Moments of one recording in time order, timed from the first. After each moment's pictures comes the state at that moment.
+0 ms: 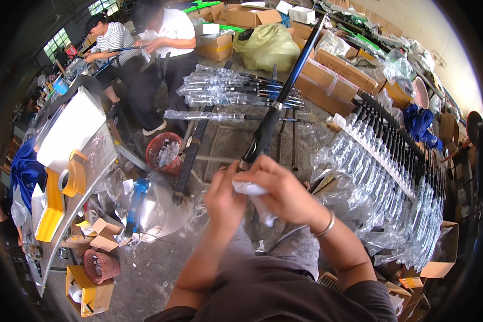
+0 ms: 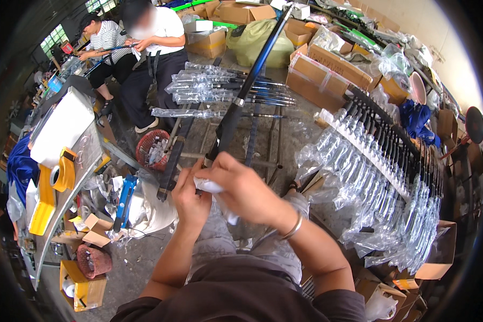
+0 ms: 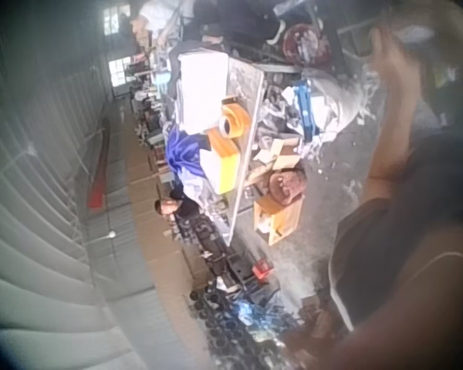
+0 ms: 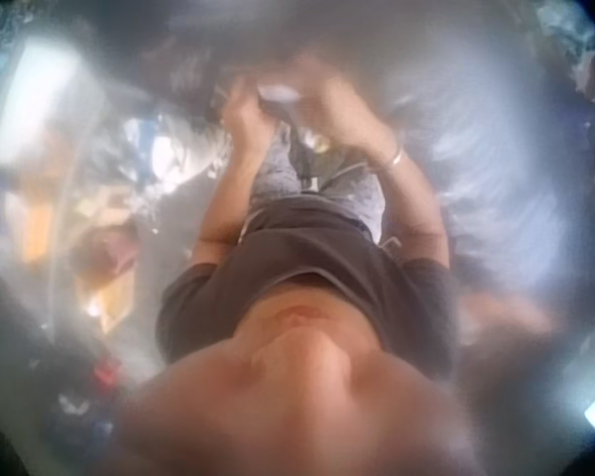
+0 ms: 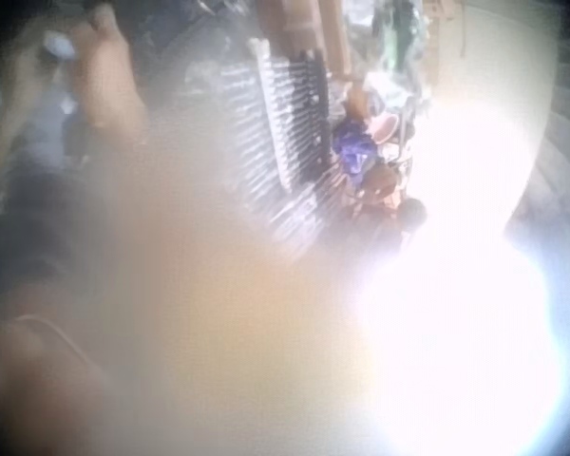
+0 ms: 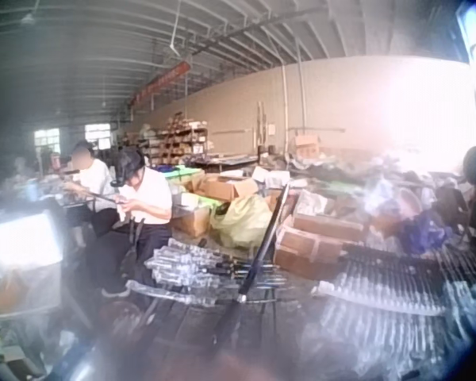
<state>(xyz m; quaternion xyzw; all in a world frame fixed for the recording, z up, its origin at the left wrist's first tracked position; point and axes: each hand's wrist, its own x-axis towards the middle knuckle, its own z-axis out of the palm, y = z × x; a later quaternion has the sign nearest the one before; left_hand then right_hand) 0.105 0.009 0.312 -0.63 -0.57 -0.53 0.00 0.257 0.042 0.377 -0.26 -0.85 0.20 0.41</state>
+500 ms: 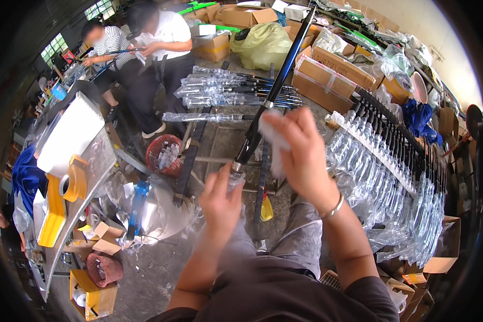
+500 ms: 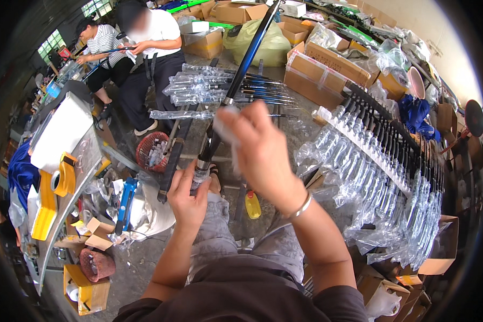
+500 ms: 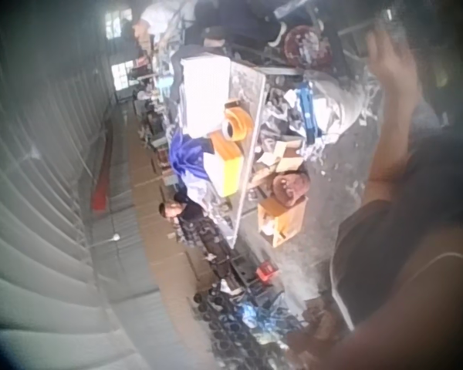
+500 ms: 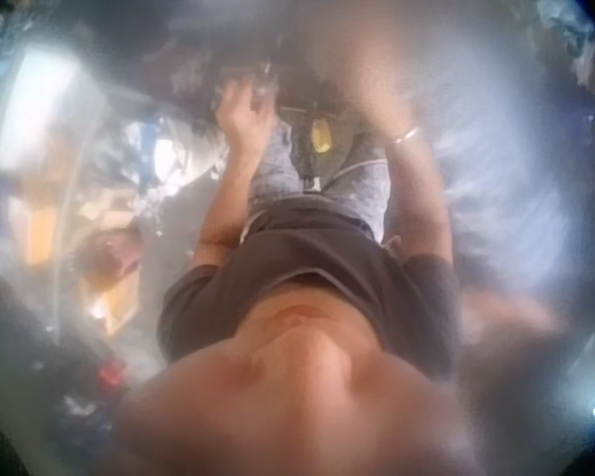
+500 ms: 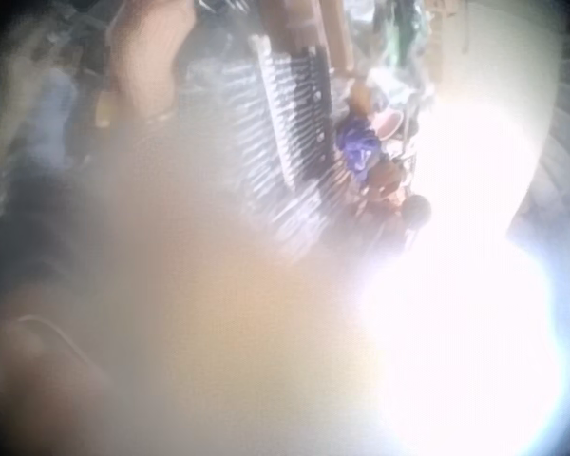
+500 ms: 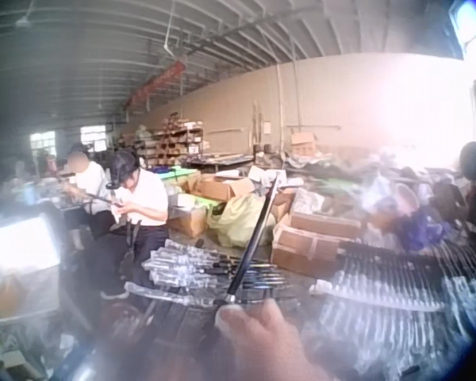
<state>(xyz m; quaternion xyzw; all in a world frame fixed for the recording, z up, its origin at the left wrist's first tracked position) 0.100 0.006 0.321 -0.63 -0.56 -0.54 0.00 0.264 0.071 0.423 -0.34 -0.80 0.00 0.50</state>
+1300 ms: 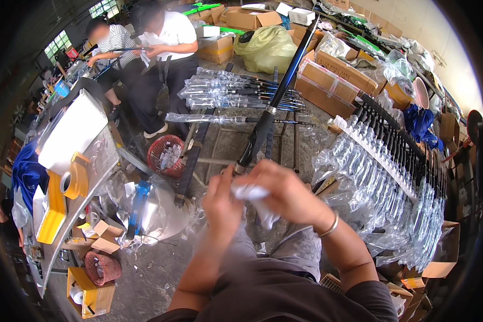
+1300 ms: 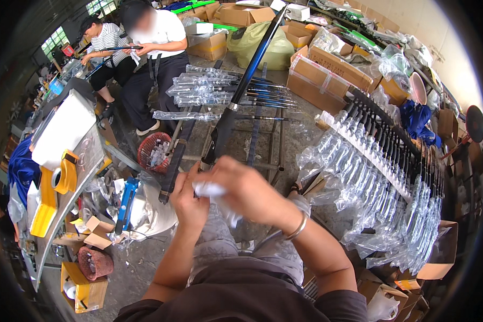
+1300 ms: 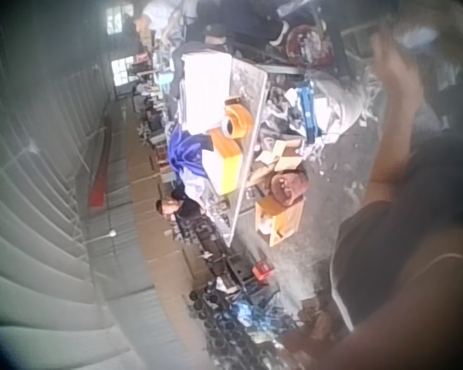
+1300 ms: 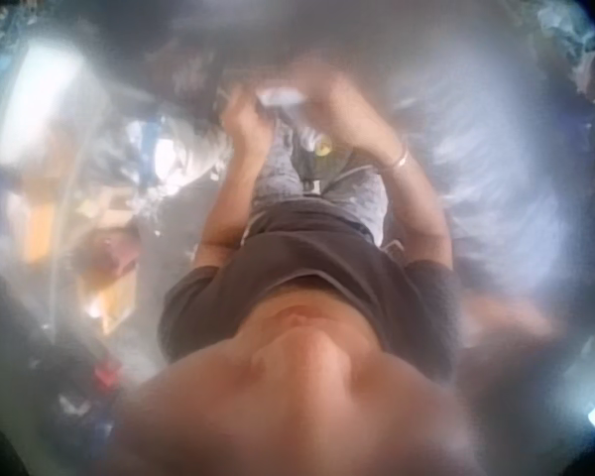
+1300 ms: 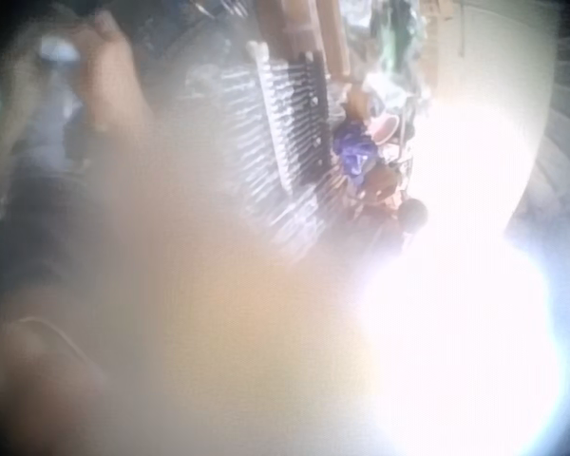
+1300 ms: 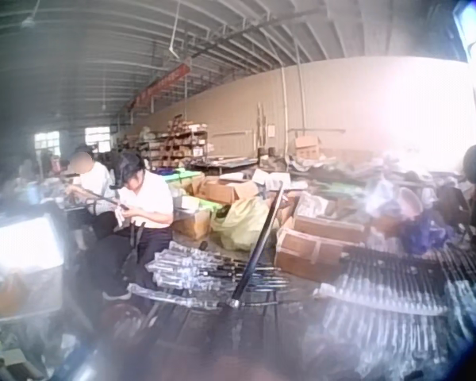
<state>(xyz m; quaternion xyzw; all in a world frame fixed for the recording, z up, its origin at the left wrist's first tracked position) 0.098 0.005 0.312 -0.62 -0.59 -0.51 0.03 0.260 0.051 0.388 -0.16 -0.88 0.23 0.39</state>
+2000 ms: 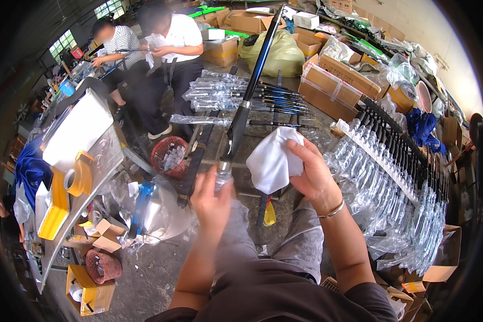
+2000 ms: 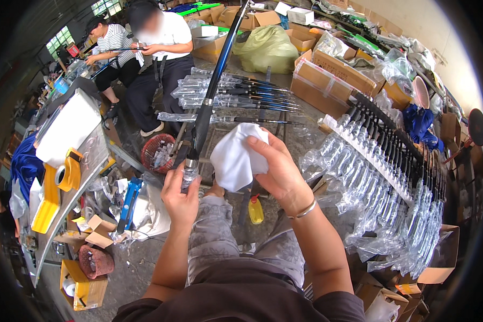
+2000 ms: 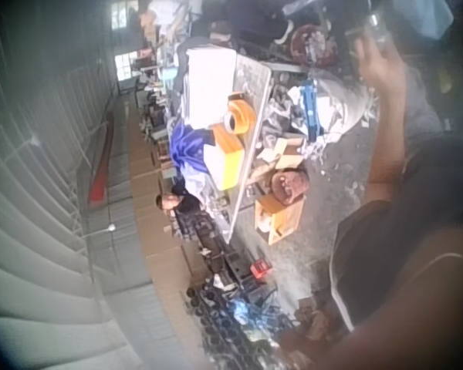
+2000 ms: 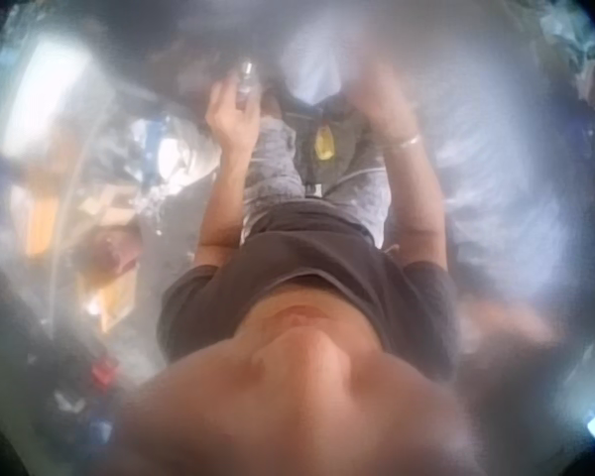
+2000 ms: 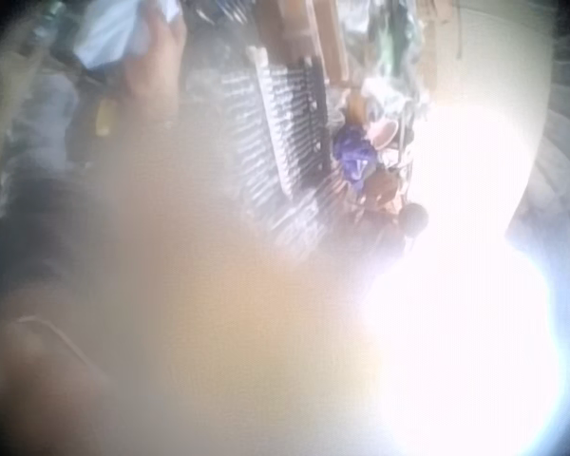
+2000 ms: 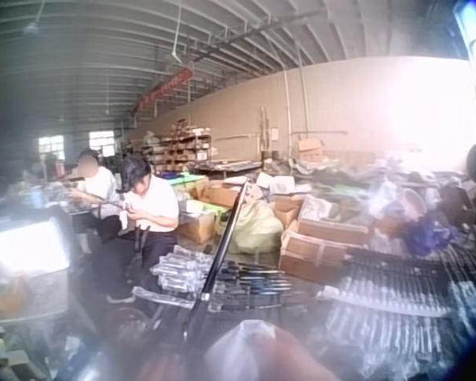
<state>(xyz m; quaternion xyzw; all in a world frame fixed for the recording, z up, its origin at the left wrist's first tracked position) 0.076 0.008 0.316 -0.59 -0.58 -0.57 0.01 0.274 0.077 0.383 -0.23 -0.31 0.77 0.50</state>
